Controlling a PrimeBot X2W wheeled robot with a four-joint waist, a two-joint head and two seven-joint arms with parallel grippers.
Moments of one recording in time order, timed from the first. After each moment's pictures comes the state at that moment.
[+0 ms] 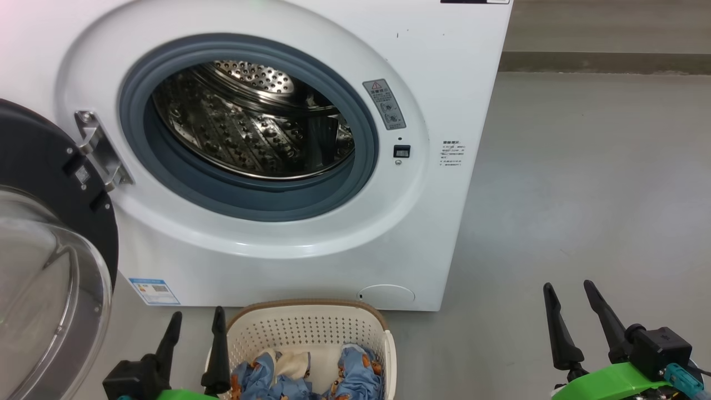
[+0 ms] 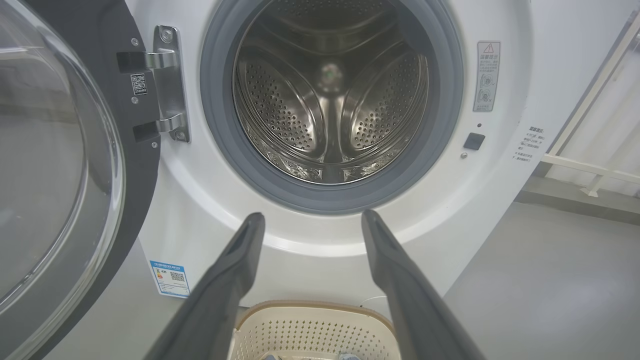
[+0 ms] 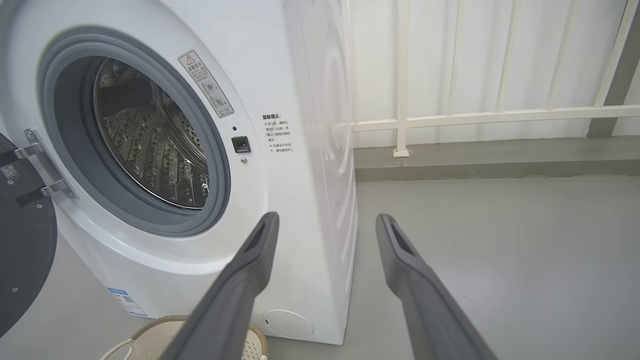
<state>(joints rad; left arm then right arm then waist) 0.00 0.04 -0.14 0.18 -0.33 -0.04 -0.25 0.00 -0.04 -0.08 0.16 0.19 0.13 -0.25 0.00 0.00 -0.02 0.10</state>
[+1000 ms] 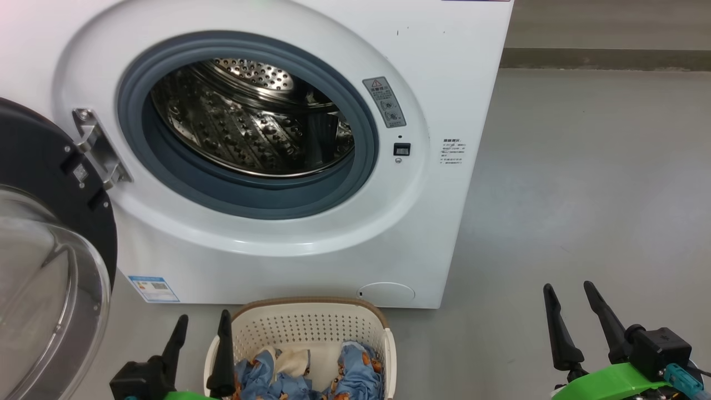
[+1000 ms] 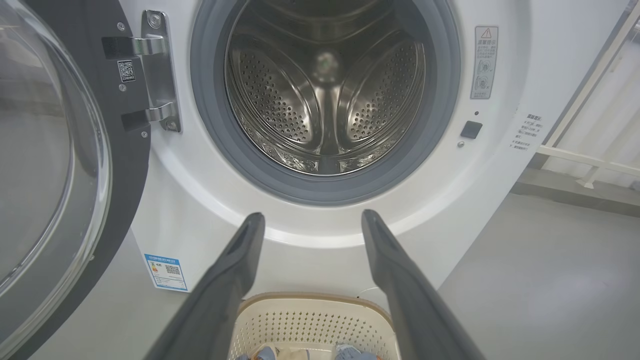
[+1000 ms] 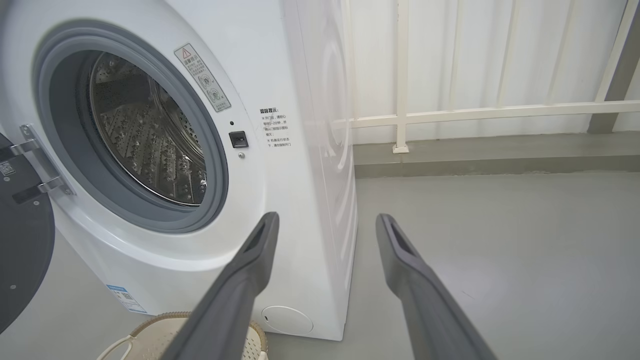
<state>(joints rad) 0.00 0.04 -0.15 0.20 -0.33 -0.04 -0.25 0.00 -0.04 -0.08 0.16 0.19 0.13 -0.25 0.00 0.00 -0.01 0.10</state>
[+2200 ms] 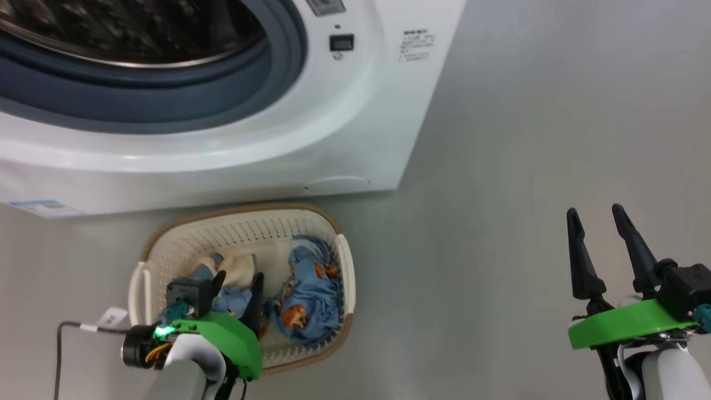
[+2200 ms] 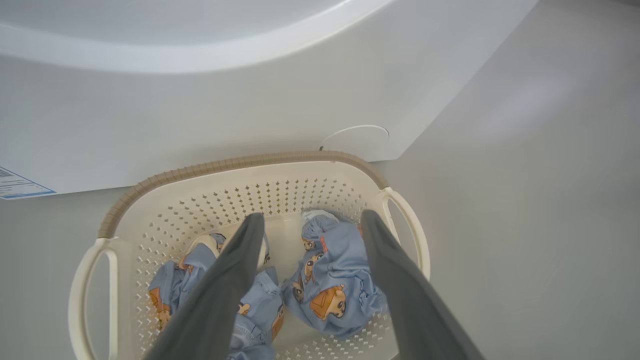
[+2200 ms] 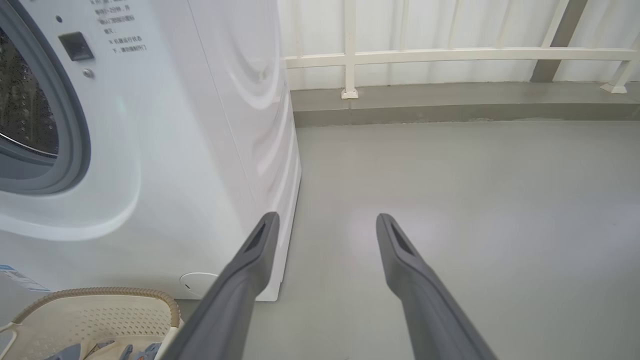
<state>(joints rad) -0.40 0.05 -0.32 0.72 -0.35 -0.12 -0.22 -0.15 -0.06 -0.13 0.09 0.15 0.13 -0.23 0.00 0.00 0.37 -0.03</state>
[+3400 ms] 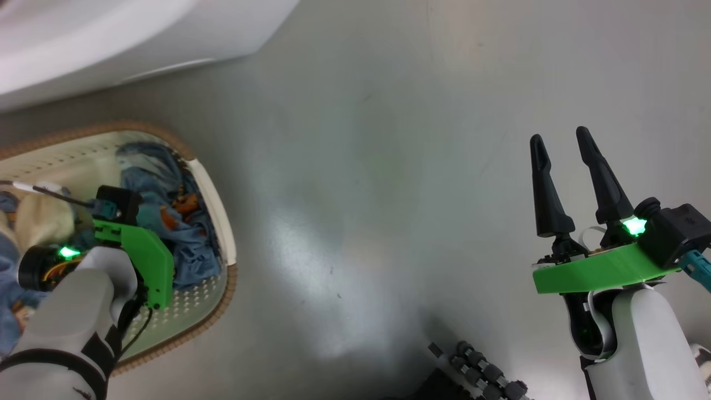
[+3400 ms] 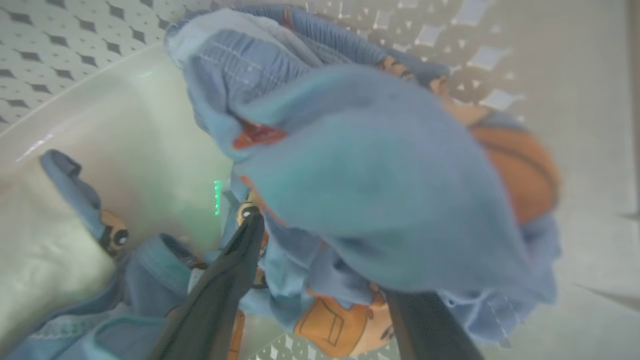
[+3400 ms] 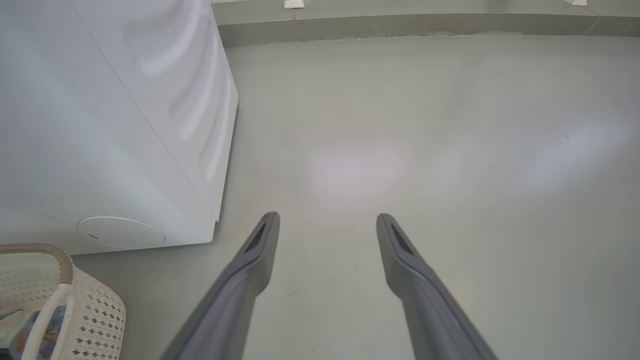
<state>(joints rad) -0.87 0.26 -0.77 1.15 -0.63 -0.13 0.00 -0.33 -0.05 0.00 0.06 0.25 0.13 -0.26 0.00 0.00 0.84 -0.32</state>
